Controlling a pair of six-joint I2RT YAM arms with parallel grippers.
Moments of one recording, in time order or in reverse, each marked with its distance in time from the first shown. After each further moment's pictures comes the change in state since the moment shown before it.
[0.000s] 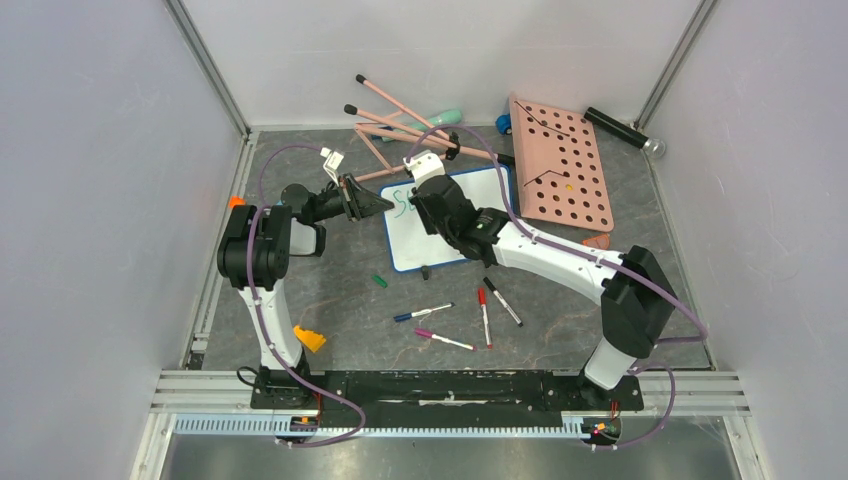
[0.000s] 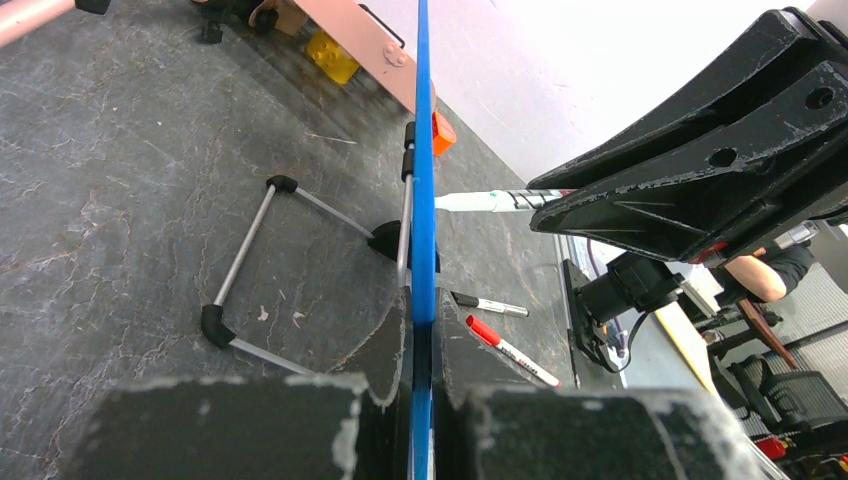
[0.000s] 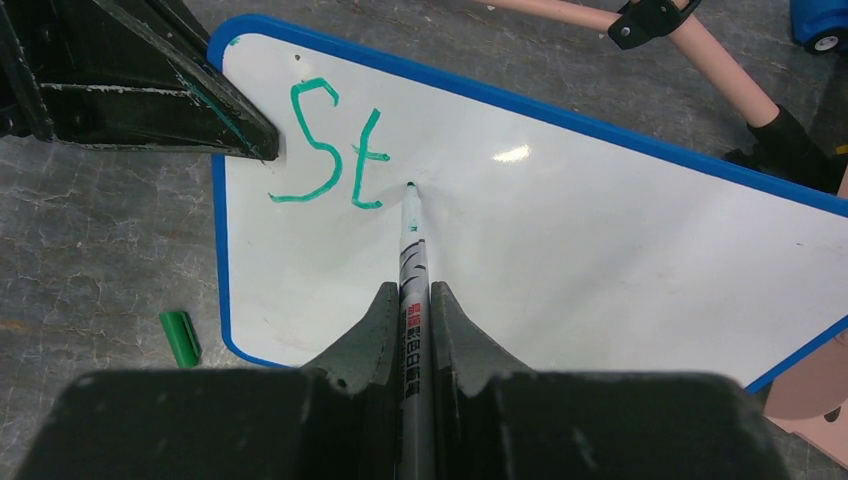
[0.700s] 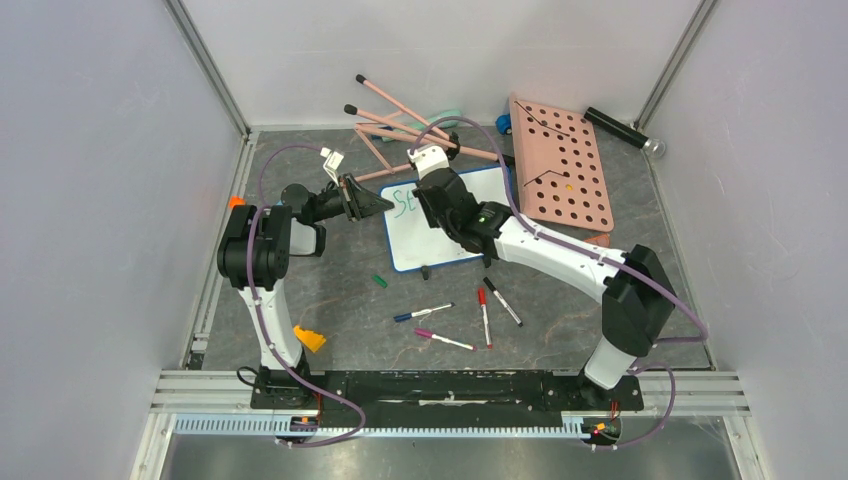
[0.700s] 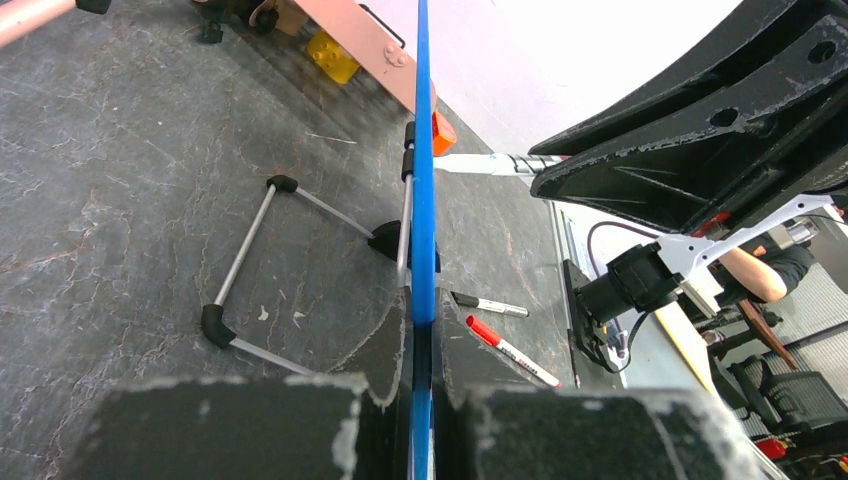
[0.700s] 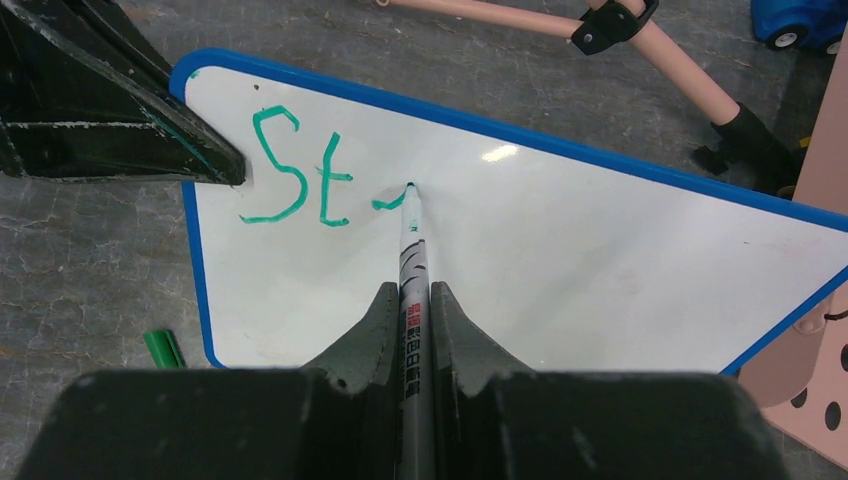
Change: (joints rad) left arm 0.000 0.000 0.000 0.000 0.000 0.000; right arm -0.018 0.002 0.032 -0.035 0.027 0.008
